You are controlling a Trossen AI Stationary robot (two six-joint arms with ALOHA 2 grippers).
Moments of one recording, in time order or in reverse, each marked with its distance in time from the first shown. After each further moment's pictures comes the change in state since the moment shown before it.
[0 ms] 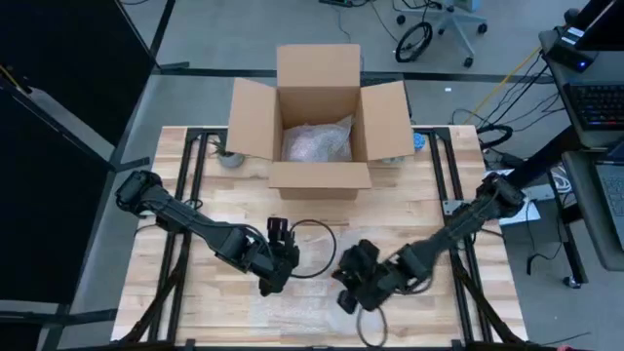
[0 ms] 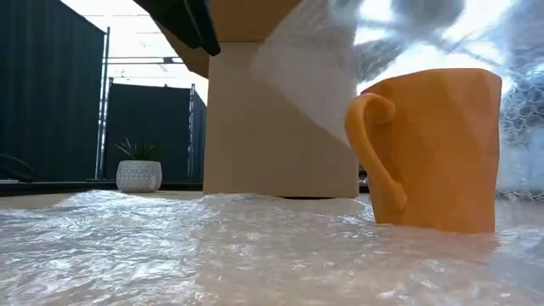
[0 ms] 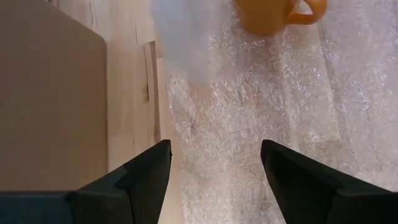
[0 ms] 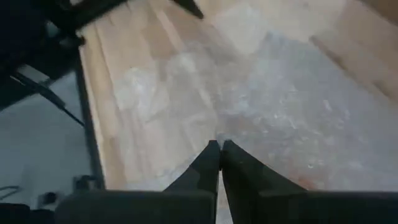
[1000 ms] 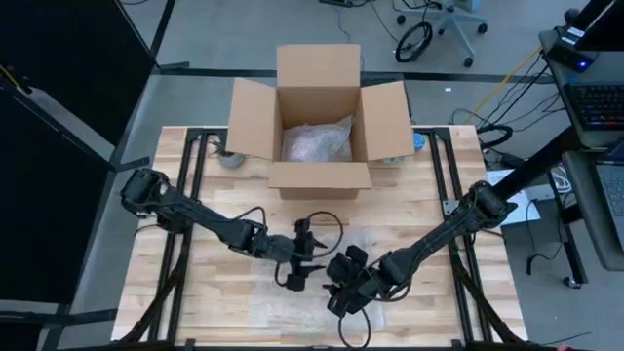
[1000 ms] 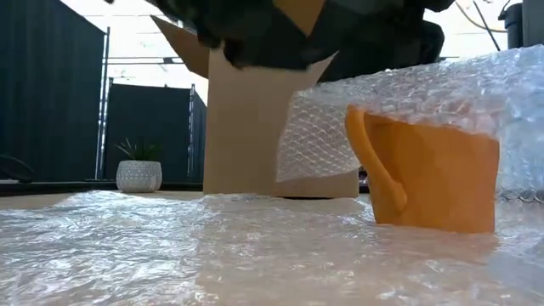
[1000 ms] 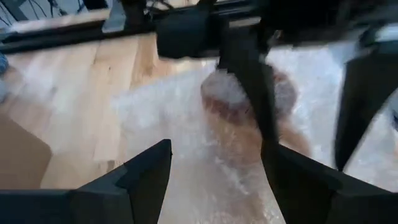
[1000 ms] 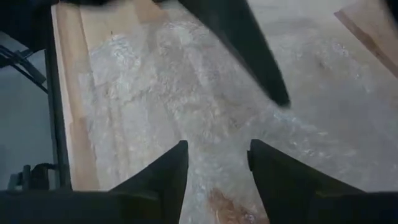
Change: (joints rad) left arm 0.136 0.055 -0.414 1.095 0.204 0.176; right arm -0.023 0.115 -0.001 0.080 -0.038 -0.081
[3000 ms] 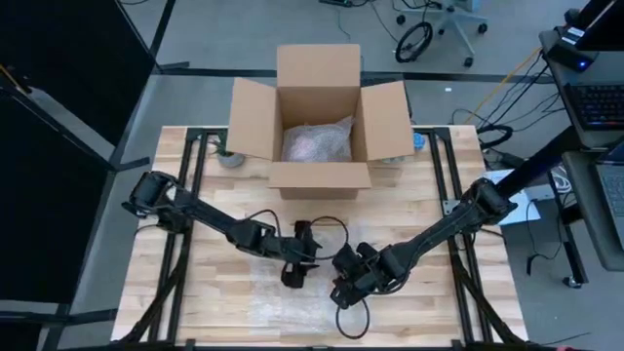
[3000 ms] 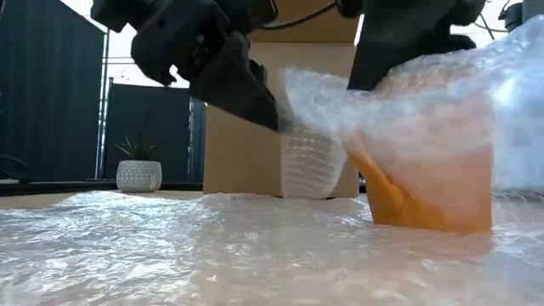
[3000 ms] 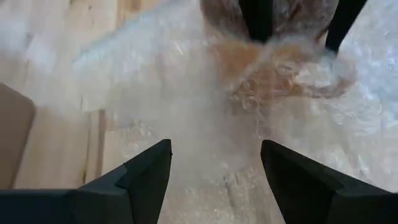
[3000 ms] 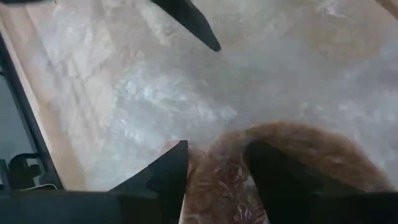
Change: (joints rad) left arm 0.012 0.021 0.016 -0.165 0.018 0.037; right arm -0.036 -0.008 0.003 -0.189 -0.142 0.219
